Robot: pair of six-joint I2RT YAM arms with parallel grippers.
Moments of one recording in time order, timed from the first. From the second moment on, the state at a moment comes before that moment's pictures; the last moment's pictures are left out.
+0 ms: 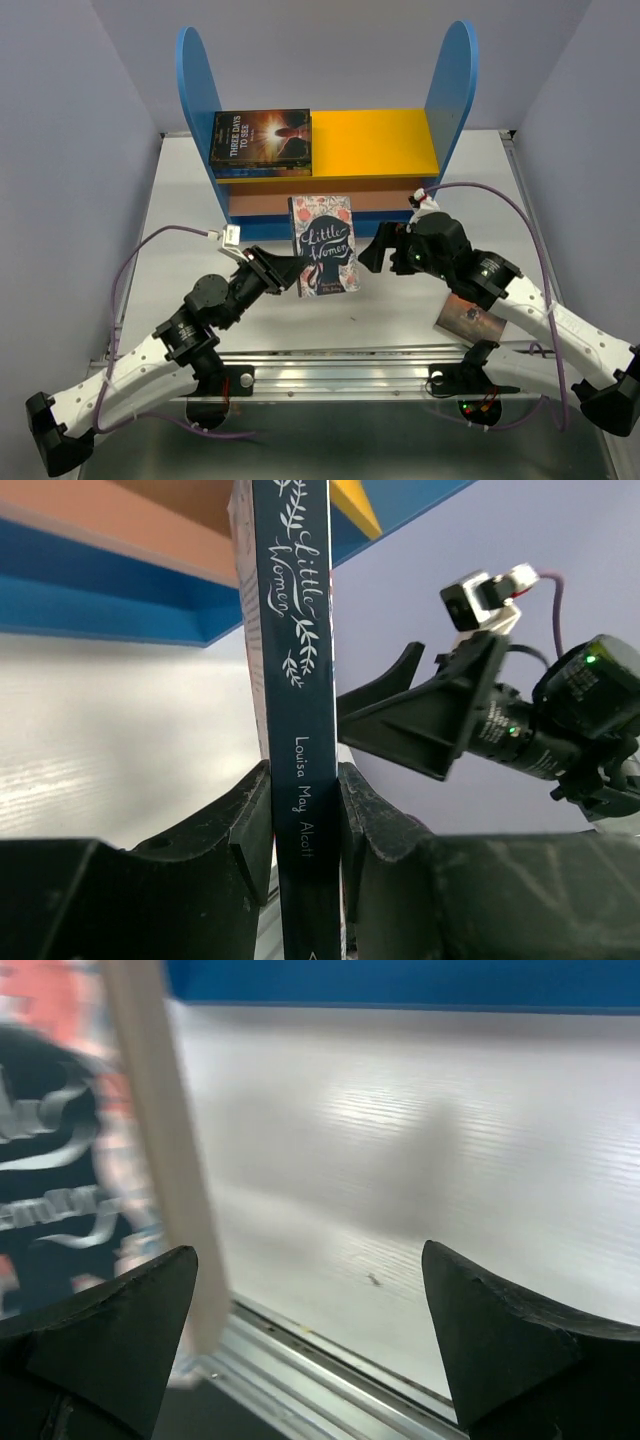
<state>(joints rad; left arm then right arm) -0.91 0.47 0.39 0.11 -0.20 -1.00 0.77 0.99 0.92 -0.45 0.00 0.70</state>
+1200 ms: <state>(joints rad) -0.91 1.25 1.26 0.12 -1.25 -0.99 0.77 0.96 0.87 -0.62 0.30 0.69</state>
